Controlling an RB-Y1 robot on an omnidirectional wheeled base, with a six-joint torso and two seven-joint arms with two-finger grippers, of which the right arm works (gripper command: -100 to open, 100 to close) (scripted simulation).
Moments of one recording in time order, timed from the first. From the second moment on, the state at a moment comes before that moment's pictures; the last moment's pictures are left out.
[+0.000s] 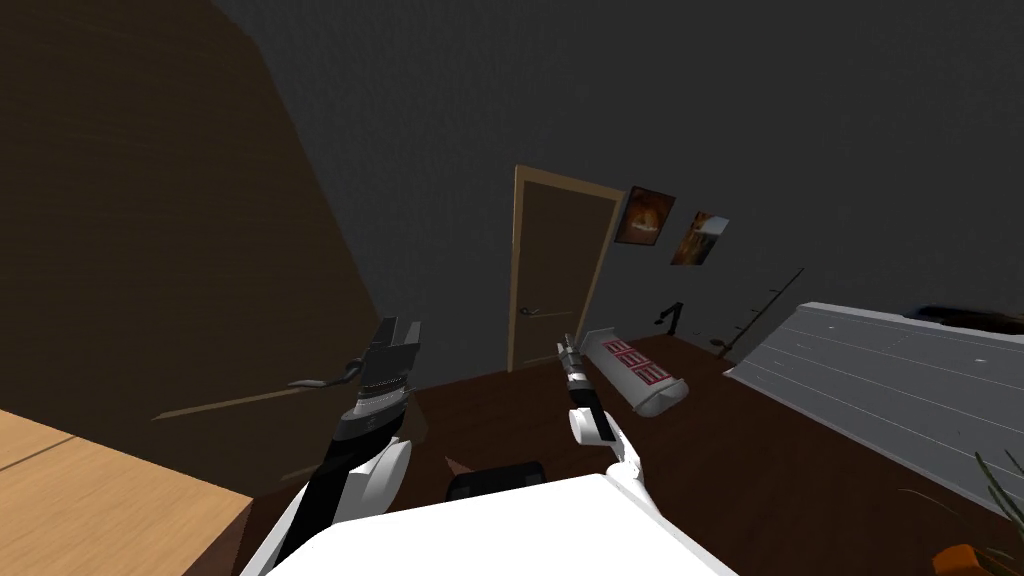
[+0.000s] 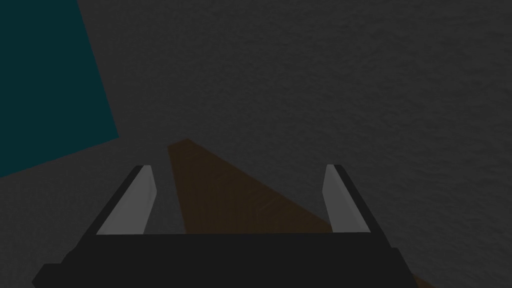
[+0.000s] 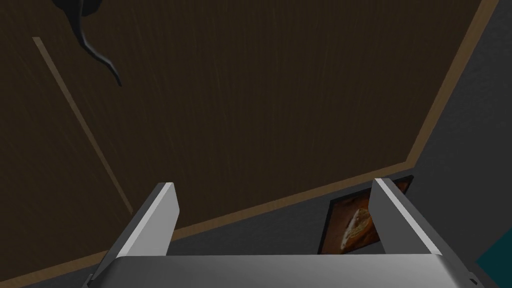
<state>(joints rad) 0.16 -0.17 -0.05 -1.48 -0.15 -0.57 -0.09</state>
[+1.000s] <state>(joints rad) 0.05 -0.21 -0.06 -1.21 -0.17 -0.61 -0.07</state>
